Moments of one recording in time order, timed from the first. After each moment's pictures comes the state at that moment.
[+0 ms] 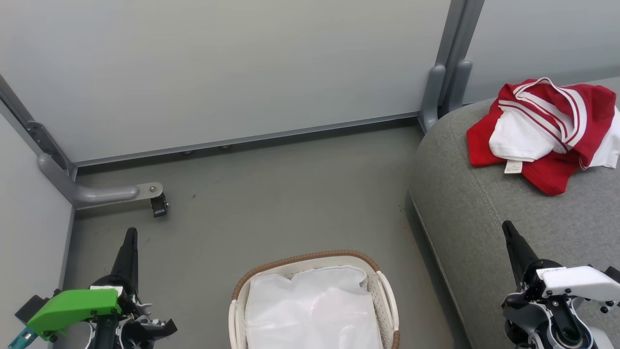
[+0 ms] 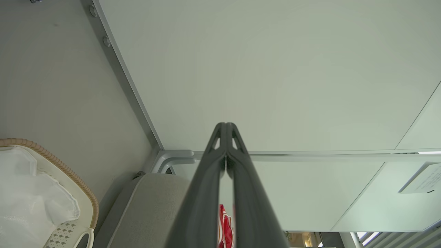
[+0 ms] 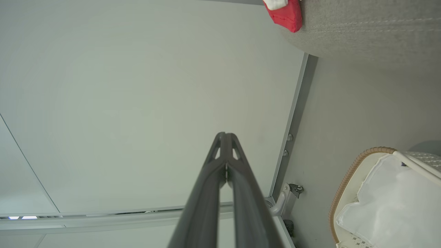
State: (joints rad) left arm -0.10 0.05 0.11 0.25 -1.59 -0.12 0.11; right arm -0.10 -0.05 -0.11 0.25 1.58 0.13 0.11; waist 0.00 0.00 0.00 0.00
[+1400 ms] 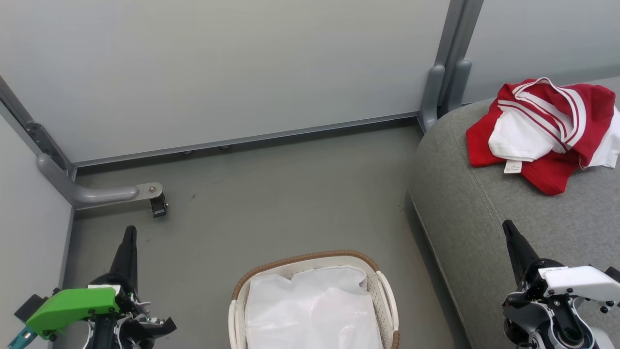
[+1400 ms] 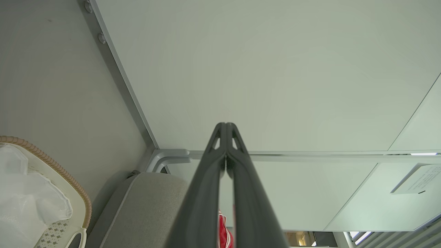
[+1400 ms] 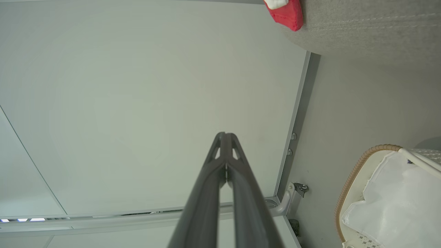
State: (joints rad) left arm -0.10 0.05 0.11 0.25 -1.61 -0.13 0.11; right arm -0.10 -0.05 -0.11 0.25 1.61 0.13 0.11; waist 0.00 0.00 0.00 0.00
